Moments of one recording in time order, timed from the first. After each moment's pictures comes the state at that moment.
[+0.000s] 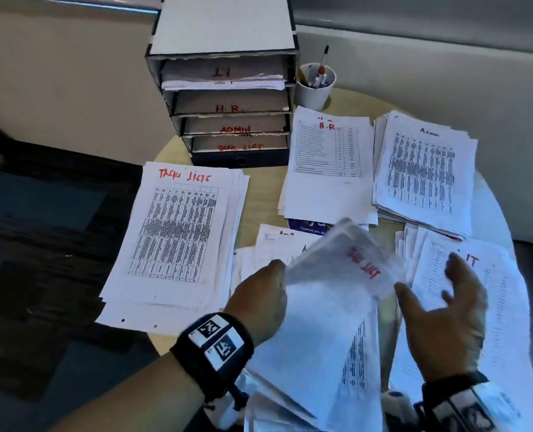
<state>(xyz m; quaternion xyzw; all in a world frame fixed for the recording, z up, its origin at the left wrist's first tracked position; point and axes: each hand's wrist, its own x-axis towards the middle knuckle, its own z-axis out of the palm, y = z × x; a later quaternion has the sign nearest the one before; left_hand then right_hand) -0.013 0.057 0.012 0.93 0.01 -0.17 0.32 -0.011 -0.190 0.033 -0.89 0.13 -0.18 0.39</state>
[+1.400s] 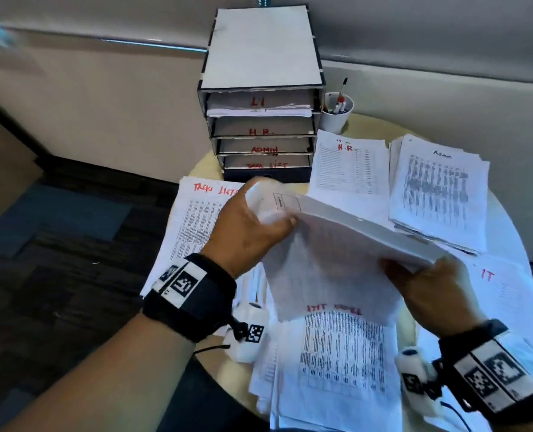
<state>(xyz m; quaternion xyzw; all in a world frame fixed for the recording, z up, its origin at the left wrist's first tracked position) 0.014 0.117 0.142 0.80 0.03 0.08 0.59 0.021 -0.150 0.096 -0.88 -0.08 -0.06 0.46</state>
